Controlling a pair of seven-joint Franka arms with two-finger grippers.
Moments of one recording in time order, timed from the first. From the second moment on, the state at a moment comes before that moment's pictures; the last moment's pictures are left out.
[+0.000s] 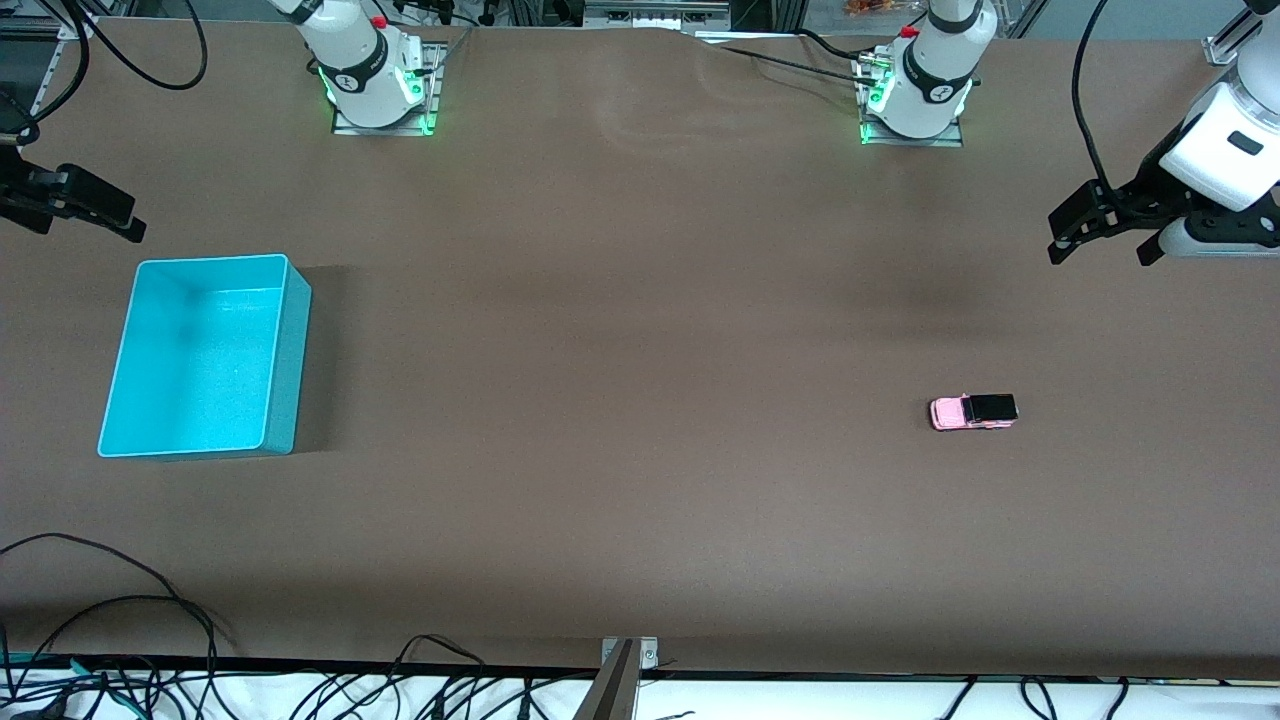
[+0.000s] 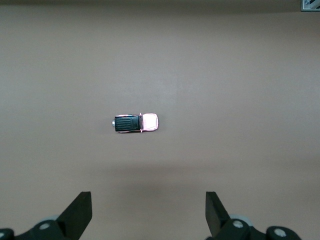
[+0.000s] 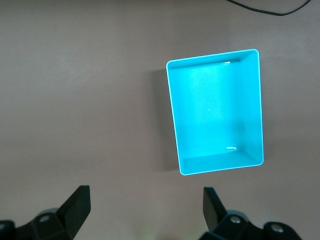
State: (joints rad) left arm -0.07 -0.08 -0.01 -1.71 0.00 1.72 -0.09; right arm -0.03 0.11 0.04 -1.36 -0.01 1.42 0.09
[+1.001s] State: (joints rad) left arm -0.07 -0.07 -0.01 -1.71 0.00 1.72 -0.09; right arm -0.03 0.12 0.04 -1.36 -0.01 1.42 0.09
